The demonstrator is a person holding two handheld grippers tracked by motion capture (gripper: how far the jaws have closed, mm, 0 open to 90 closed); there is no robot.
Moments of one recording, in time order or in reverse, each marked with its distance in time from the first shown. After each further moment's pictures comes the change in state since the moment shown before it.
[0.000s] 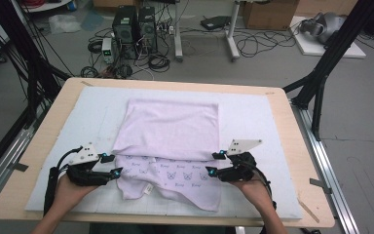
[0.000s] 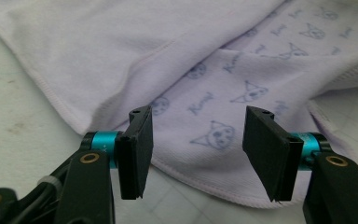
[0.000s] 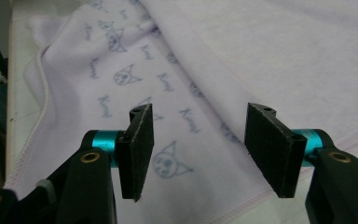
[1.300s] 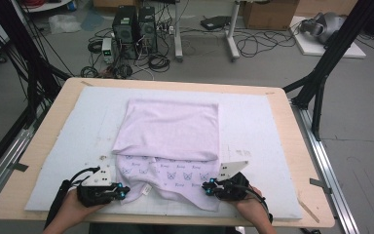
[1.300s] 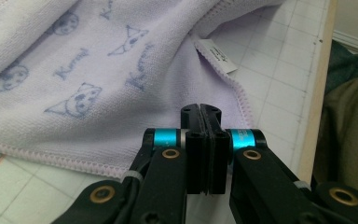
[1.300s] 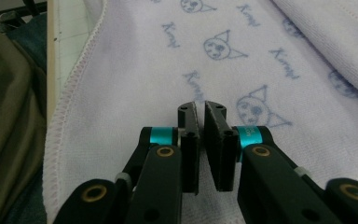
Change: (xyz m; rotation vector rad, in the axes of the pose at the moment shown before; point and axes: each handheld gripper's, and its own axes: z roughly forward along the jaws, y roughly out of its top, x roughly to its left) left arm -0.036 -0.016 0.011 0.142 -0.226 0.130; right arm 0.034 -0.032 0.019 0.127 0.103 -0.108
